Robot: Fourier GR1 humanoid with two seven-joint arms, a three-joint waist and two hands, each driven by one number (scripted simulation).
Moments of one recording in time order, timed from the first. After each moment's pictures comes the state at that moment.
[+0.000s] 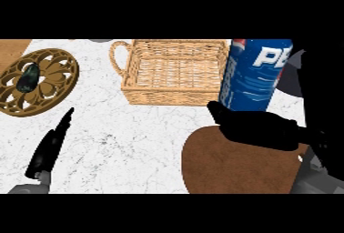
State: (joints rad) left arm -0.02 0.30 0.00 -1.39 -0.24 0.05 0.23; right arm -0.81 -0.01 0.13 -2.10 1.07 0.59 0.92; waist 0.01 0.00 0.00
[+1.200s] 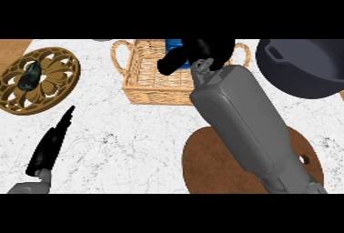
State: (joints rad) left arm -0.03 0.28 0.02 -1.39 -0.26 0.03 0.24; right arm -1.06 0.00 0.21 -1.27 0.98 0.14 0.94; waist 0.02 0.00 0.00
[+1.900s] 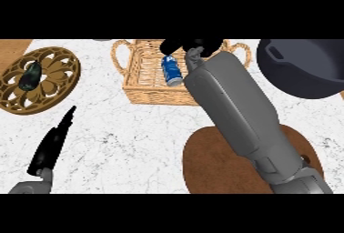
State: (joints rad) left arm -0.04 0.27 0.03 -1.38 -0.28 0.02 0.23; right arm -1.16 0.00 0.18 -1.00 0.94 -0.29 0.91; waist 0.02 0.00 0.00
